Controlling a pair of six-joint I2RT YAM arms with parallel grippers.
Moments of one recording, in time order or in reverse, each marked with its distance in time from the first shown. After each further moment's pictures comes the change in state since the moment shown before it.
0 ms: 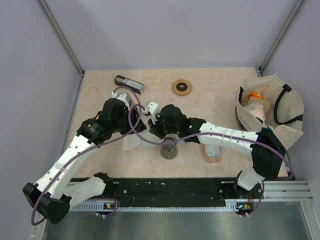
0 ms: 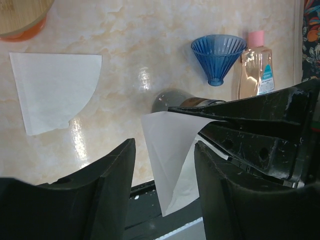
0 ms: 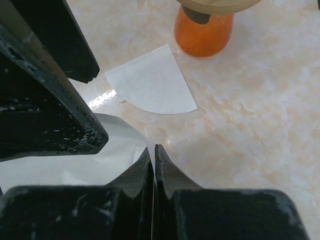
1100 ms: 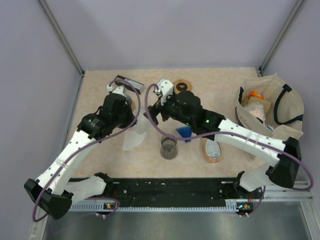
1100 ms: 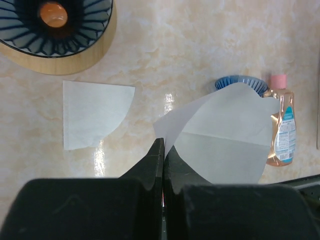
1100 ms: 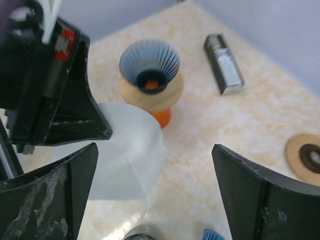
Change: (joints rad) left arm 0.000 0.056 0.071 0.007 -0.168 0.025; right arm -0.010 -0.122 0.142 0.002 0.141 -0.018
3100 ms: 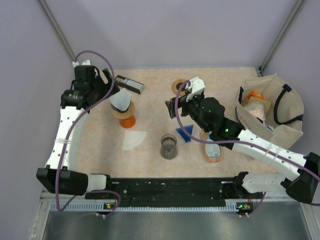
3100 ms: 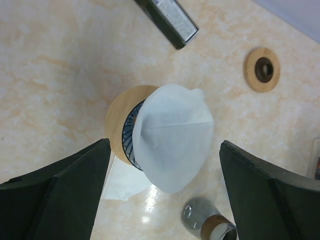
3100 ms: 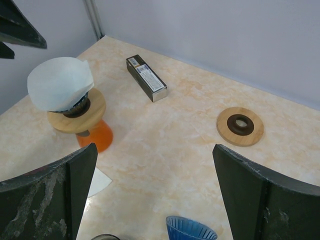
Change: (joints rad) left arm 0.461 0.257 0.335 -0.026 0.064 0.081; right arm -0.075 -0.289 -0.249 0.174 0.320 0.072
